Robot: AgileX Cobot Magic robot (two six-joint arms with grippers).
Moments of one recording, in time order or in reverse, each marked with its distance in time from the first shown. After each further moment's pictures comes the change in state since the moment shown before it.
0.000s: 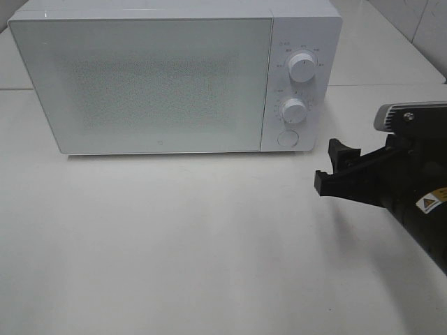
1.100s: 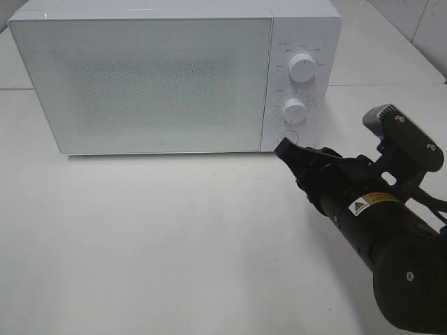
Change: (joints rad) left arm 0.000 0.000 0.000 0.000 0.000 0.000; right arm 0.173 0.146 -0.156 0.194 0.052 0.680
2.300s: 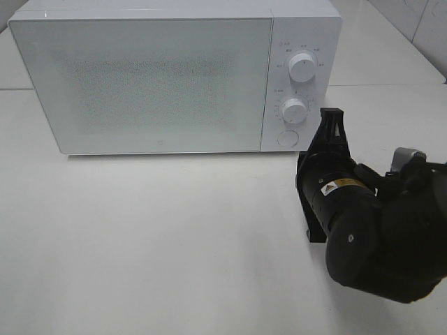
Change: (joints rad) left arm 0.000 0.000 0.000 0.000 0.000 0.000; right arm -0.060 0.141 -0.153 0.092 0.026 0.834
